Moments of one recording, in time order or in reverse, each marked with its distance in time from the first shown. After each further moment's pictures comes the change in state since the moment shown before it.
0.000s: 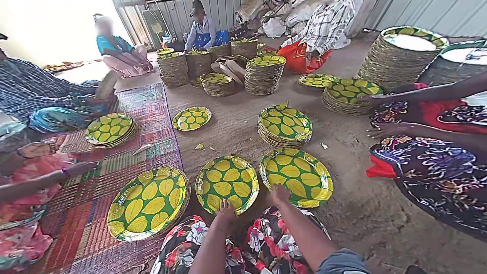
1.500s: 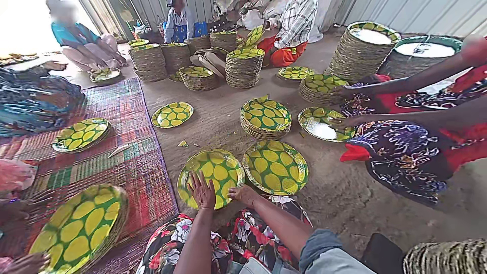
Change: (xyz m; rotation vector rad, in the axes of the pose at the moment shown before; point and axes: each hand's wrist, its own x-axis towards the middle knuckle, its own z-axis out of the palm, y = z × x) left_hand 0.000 -0.004 -0.017 -0.295 1.064 0.136; right_hand -0.016 -0.028 0.039 -0.126 0.015 -0.970
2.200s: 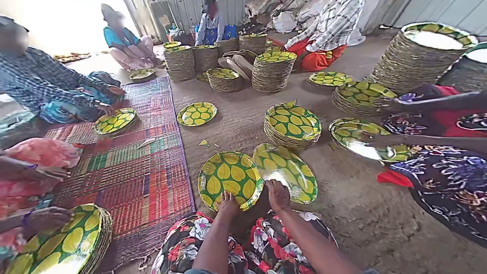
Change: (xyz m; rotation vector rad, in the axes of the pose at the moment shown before) left_hand -0.003 0.000 0.012 0.196 -0.918 -0.194; right_hand -0.017 -0.004 -0.028 -0.008 0.492 0.612
